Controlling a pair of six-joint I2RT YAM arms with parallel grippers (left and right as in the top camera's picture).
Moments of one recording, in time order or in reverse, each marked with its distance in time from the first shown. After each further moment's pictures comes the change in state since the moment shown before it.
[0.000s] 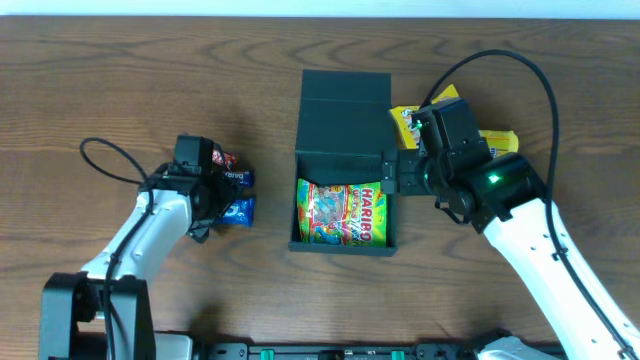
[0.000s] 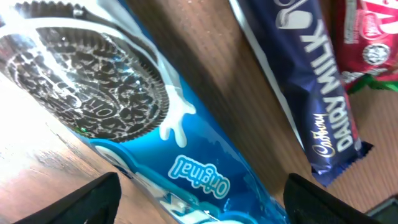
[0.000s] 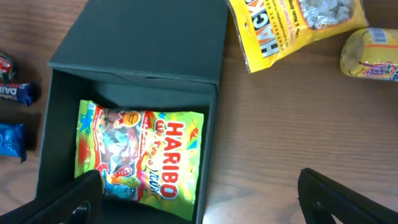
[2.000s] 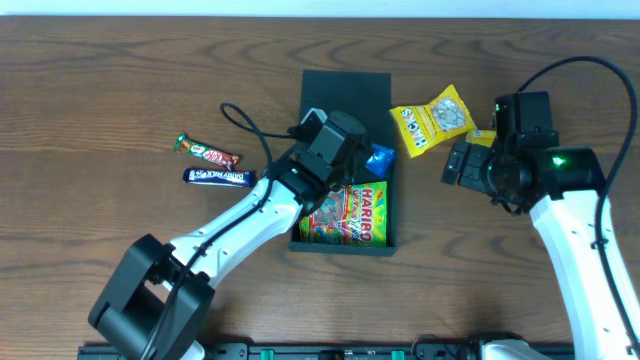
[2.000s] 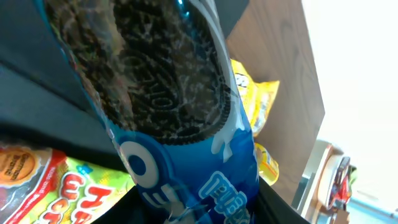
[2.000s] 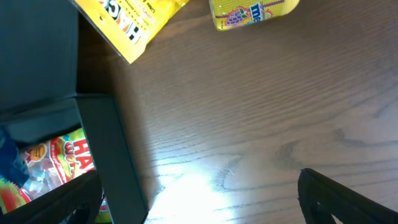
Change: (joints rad) left arm -0.605 0.192 0.328 0.452 -0.045 -0.450; right arm -0.339 0.000 -0.002 -0.139 0.012 0.024
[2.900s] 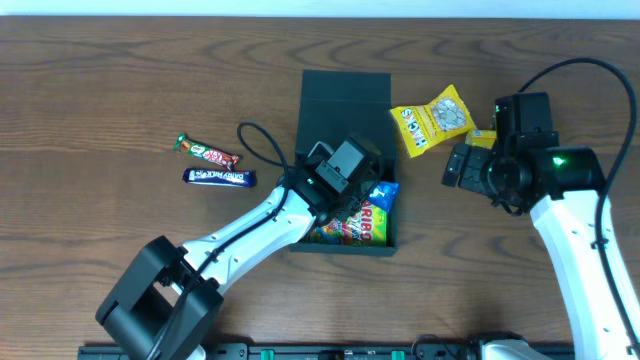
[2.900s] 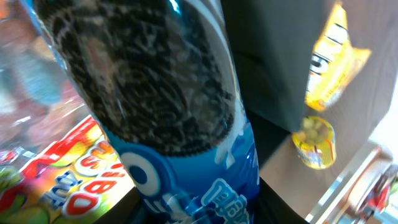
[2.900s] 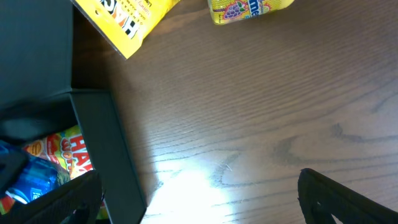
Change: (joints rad) left arm -0.079 0.010 0.005 -0.200 0.065 -0.163; right arm -0.002 0.000 0.000 -0.016 0.000 0.000
